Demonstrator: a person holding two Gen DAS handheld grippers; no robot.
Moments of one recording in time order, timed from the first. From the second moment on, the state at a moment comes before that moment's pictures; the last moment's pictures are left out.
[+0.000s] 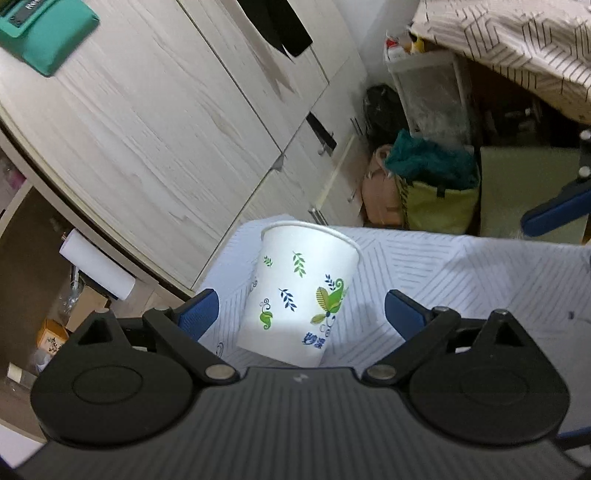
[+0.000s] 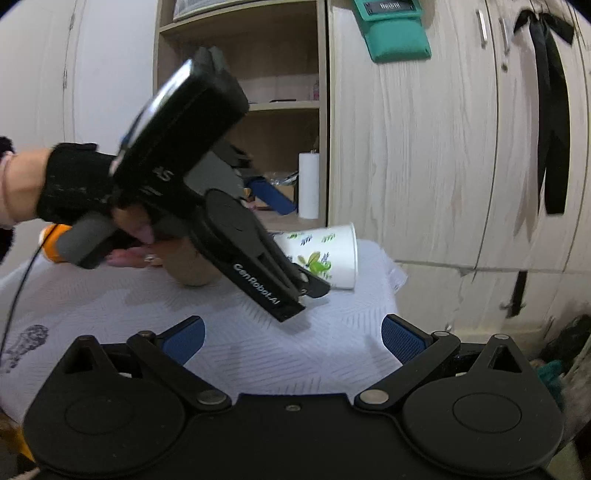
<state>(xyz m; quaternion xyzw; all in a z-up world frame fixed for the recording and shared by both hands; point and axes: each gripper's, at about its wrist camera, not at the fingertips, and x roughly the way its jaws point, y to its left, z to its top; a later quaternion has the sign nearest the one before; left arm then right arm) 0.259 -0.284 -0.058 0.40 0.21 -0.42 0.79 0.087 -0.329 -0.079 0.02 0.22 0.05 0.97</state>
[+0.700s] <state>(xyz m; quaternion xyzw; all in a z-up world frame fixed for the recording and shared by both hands) 0.250 -0.253 -0.033 0.29 0.29 -0.43 0.81 0.087 -0.334 -0.088 0.06 0.24 0.06 0.97</state>
